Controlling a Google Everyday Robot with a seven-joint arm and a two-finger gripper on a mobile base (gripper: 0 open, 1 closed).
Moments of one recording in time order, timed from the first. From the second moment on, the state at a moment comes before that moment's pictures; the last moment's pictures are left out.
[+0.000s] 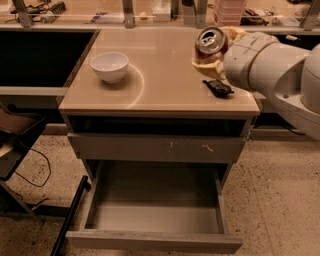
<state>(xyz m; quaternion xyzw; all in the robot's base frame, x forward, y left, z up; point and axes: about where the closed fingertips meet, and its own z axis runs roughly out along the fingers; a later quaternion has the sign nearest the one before) 0.592 -0.121 1.005 -0.41 0.64 -0.09 0.64</state>
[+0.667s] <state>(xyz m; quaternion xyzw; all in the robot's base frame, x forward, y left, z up) 0.661 -0.071 0.966 -0.51 0.64 0.03 0.57</state>
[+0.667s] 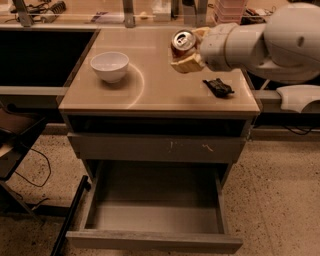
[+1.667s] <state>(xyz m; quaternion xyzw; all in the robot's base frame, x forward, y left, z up) 0.779 -0.023 0.856 -0.61 0.70 0.05 0.36</state>
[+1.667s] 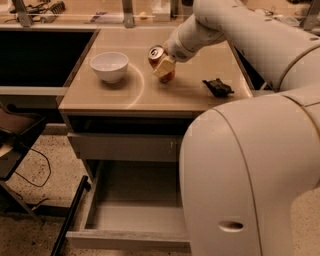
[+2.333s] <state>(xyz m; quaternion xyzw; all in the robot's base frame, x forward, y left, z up) 0.778 -0.024 0.860 -0.61 0.71 0.05 0.36</state>
